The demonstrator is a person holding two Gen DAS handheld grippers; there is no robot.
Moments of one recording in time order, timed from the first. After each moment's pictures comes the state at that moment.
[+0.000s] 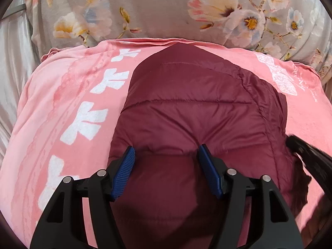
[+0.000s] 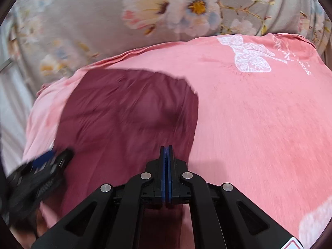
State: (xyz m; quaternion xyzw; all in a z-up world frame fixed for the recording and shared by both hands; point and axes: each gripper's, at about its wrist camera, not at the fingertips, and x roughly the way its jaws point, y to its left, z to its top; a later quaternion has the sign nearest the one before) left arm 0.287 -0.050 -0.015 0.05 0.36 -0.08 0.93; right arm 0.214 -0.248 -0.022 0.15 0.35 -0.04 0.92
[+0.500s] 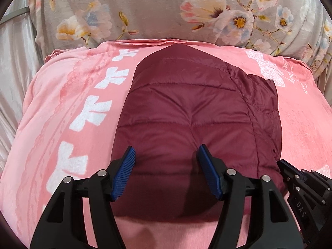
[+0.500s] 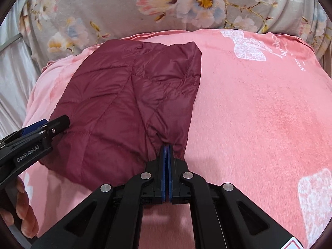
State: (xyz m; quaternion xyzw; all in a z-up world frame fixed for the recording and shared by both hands) left arm 0.236 -0.047 -0.006 0.05 0.36 -0.09 0.93; right arm 0.170 -0.222 -0.042 0.11 0.37 -0.05 0.92
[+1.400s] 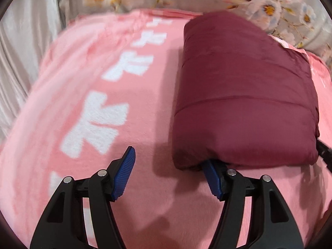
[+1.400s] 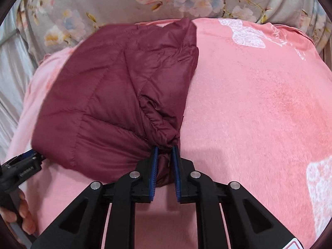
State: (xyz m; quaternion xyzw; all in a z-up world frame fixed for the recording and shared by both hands) left arm 0.225 0.032 -0.065 0.02 0.43 -0.03 0.90; right arm 0.177 -0.222 -0.064 0.11 0.40 -0.05 0.91
